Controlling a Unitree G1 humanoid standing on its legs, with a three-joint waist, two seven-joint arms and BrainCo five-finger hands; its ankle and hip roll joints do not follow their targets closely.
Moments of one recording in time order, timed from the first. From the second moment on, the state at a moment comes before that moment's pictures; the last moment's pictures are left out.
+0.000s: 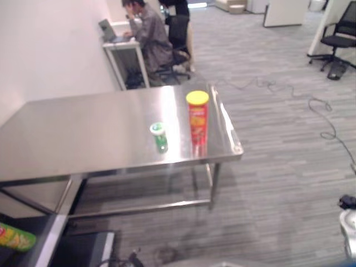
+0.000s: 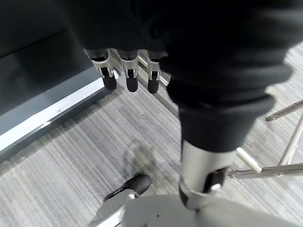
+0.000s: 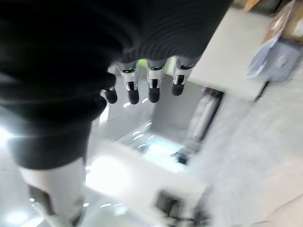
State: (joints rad) left arm 0.05 0.22 -0.35 1.29 0.22 -0.07 0.18; right arm 0.18 -0.53 -0.34 -0.03 -0.10 -0.09 -0.68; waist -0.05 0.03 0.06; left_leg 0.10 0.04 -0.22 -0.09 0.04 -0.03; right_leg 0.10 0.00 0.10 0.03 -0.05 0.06
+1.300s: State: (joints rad) left arm 0.10 0.27 -0.31 1.26 0.13 -0.11 0.07; right arm -0.58 -0.94 0.41 -0.01 0.30 -0.24 0.03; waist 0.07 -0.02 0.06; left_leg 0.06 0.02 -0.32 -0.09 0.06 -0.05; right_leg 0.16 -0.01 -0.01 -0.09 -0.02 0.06
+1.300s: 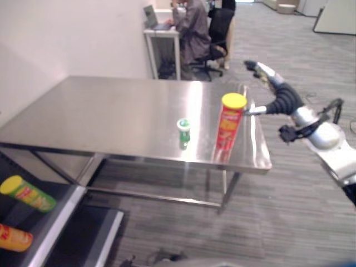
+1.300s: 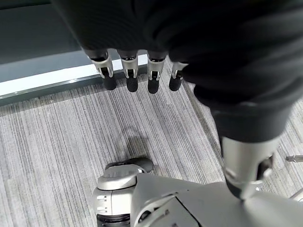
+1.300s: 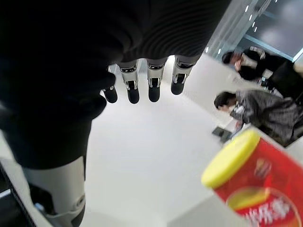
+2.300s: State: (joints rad) left arm 0.07 0.30 -0.34 1.26 0.13 -0.11 0.07; right arm -0.76 -0.91 0.41 0.09 0.22 -0.21 -0.08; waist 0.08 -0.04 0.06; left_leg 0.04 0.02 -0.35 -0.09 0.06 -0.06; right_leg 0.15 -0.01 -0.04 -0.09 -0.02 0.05
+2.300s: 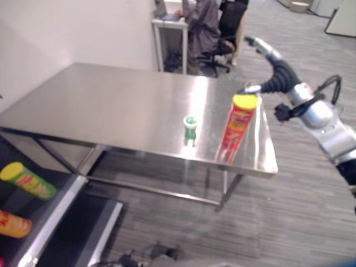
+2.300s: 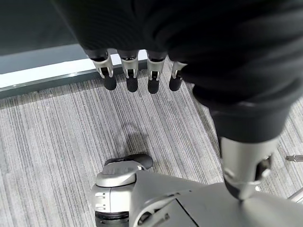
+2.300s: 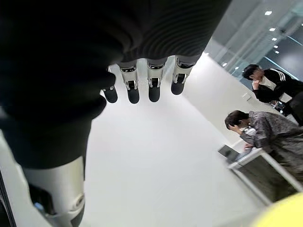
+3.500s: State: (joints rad) left arm 0.18 0.19 -0.15 1.32 -0.23 -0.15 0.02; right arm -1.01 -0.97 0.47 0.21 0.12 -0.16 -0.11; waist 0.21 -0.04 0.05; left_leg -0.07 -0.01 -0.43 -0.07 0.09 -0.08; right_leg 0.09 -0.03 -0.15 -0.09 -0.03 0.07
